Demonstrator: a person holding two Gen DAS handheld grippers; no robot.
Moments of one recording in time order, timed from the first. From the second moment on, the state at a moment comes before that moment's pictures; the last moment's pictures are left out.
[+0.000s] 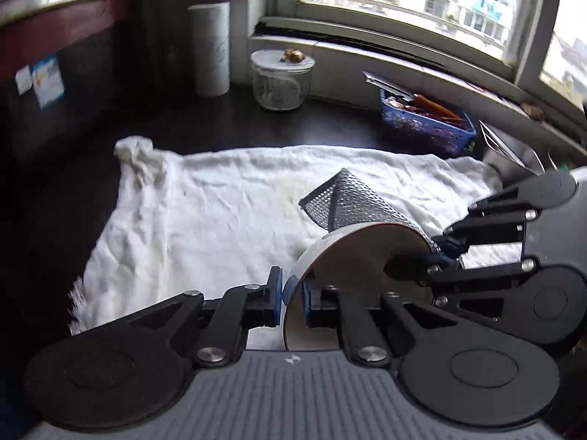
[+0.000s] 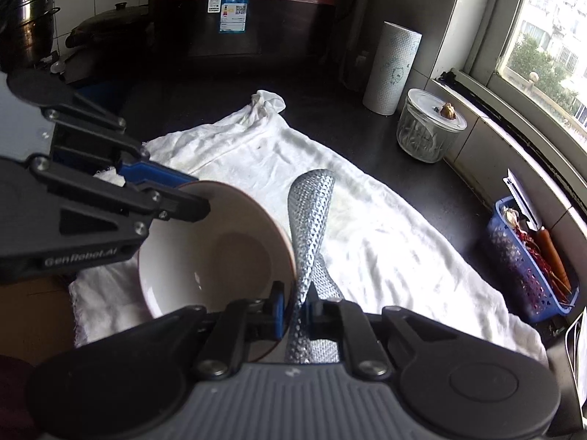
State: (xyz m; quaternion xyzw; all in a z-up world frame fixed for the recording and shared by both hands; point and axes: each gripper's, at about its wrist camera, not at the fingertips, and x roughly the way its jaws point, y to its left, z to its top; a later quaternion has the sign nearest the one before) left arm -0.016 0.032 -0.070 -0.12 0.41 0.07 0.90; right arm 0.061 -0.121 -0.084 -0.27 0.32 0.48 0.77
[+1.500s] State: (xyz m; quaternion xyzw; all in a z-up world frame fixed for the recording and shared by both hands) left arm -0.018 0.035 -0.063 -0.15 0.39 0.07 0.90; right arm 0.061 -0.121 -0.088 -0.28 0.33 0.49 0.76
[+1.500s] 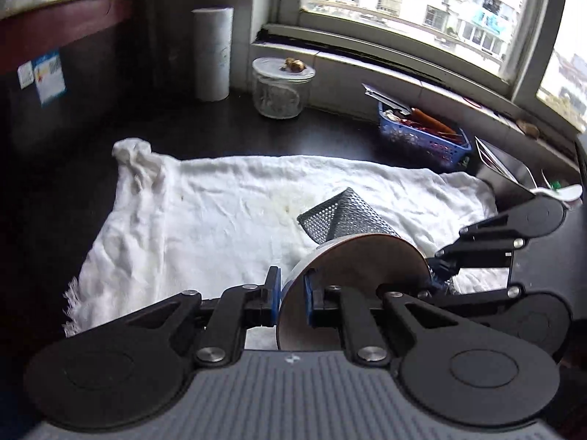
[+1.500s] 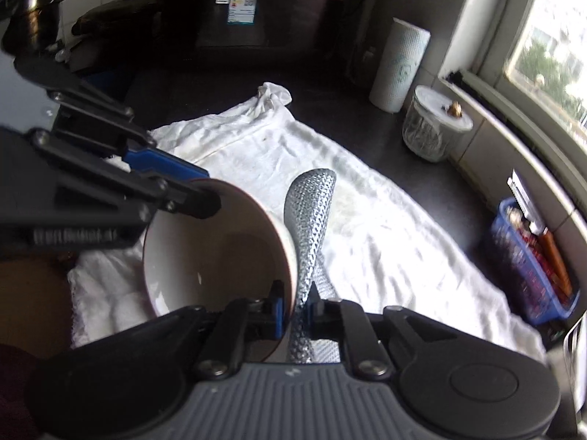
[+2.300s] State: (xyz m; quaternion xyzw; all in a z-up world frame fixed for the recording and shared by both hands) left arm -0.028 0.069 -0.104 -0.32 0.44 0.09 0.83; right arm 0.057 -0.121 -0.099 -0.24 0.35 0.49 0.76
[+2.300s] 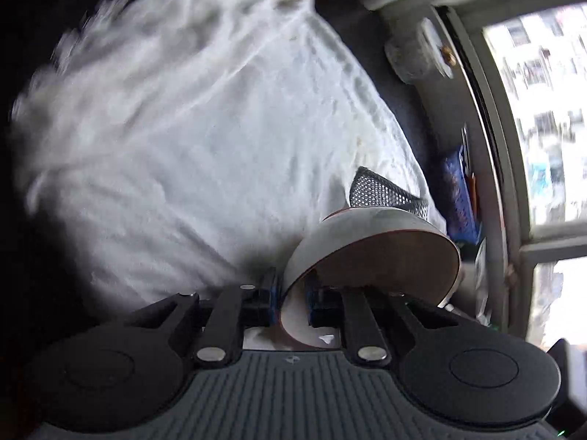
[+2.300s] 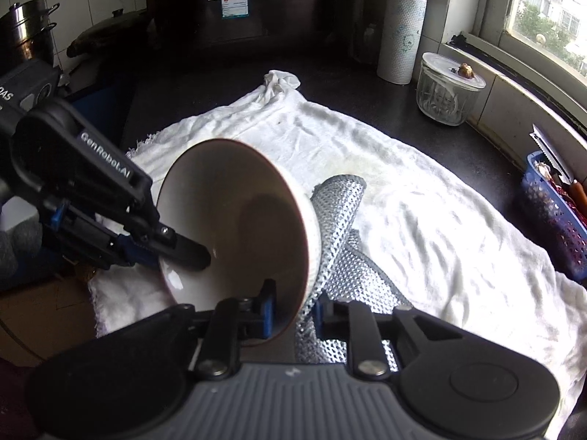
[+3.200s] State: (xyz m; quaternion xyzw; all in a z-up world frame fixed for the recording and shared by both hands) left arm -0.041 0.110 -0.130 -0.55 0.42 0.15 0.71; right arm 0.059 -0.121 -0.095 -0.22 0.38 0.51 0.74
